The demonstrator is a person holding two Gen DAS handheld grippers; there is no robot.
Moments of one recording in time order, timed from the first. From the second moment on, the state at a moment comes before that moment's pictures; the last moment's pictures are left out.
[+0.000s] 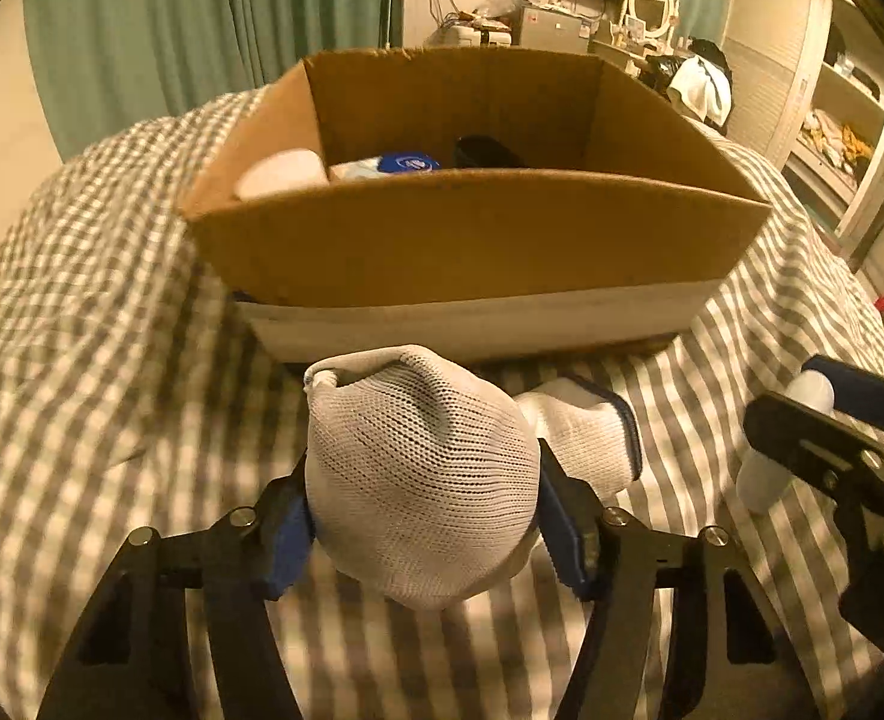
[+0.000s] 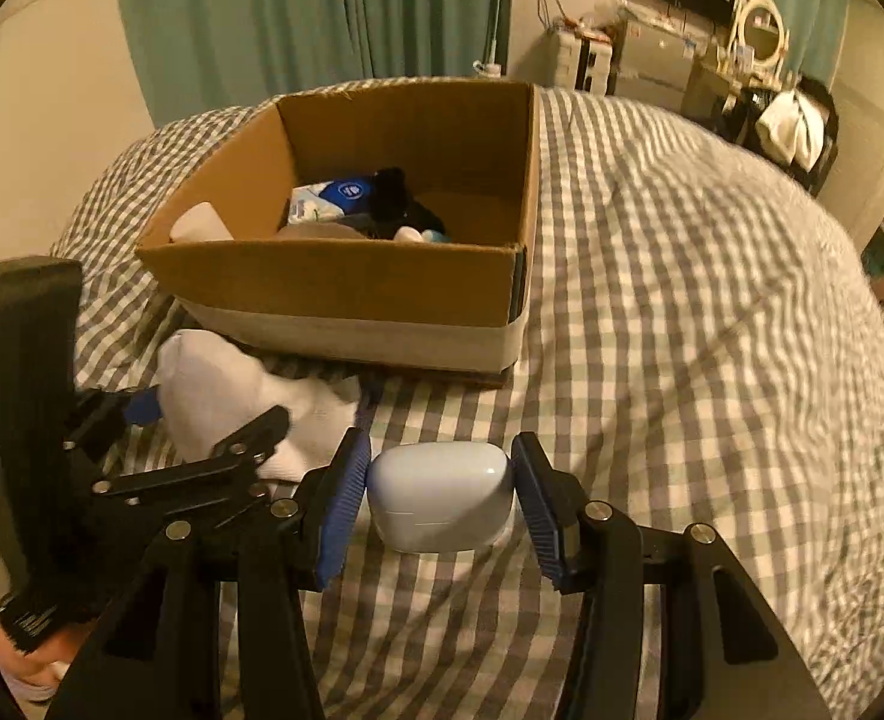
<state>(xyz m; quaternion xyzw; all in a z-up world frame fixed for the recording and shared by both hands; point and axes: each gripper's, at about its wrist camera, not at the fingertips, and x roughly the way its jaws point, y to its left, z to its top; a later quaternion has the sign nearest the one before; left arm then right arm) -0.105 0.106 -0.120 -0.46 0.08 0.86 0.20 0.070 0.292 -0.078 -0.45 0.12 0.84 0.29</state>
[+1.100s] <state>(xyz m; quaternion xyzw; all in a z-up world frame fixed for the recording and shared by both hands) -0.143 0.082 0.048 -0.32 0.07 0.93 0.18 0.028 0.283 0.067 -0.35 0.04 0.89 0.29</state>
